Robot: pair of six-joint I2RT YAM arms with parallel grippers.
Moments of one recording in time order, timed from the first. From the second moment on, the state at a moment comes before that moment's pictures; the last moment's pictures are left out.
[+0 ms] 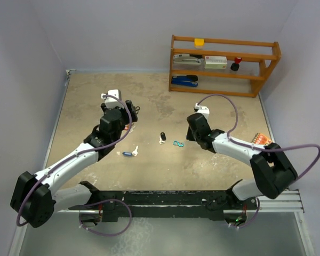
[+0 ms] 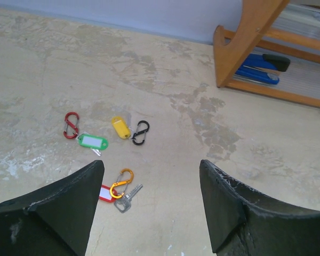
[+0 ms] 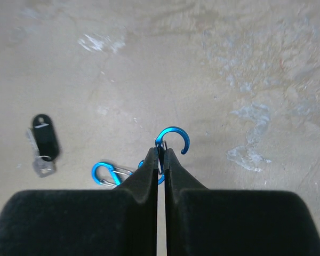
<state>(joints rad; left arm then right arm) -0.58 1.13 0.72 0.17 -0.52 -0.36 0.61 1.48 0.75 -0.14 0.37 0.60</state>
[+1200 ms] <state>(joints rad) -0.58 0.88 0.54 -0.07 -0.53 -0.50 1.07 1.80 1.08 -0.02 0.42 0.53</state>
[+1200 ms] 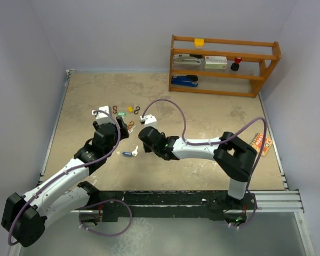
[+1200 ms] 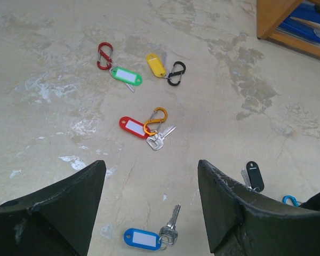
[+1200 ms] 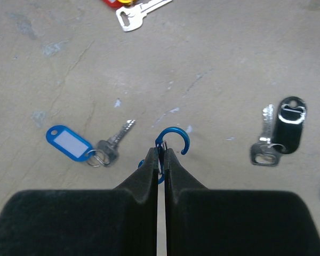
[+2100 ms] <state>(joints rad) -0.58 0.78 0.46 -0.16 -0.38 -0.65 1.12 1.65 1.08 -0.19 0.57 0.64</state>
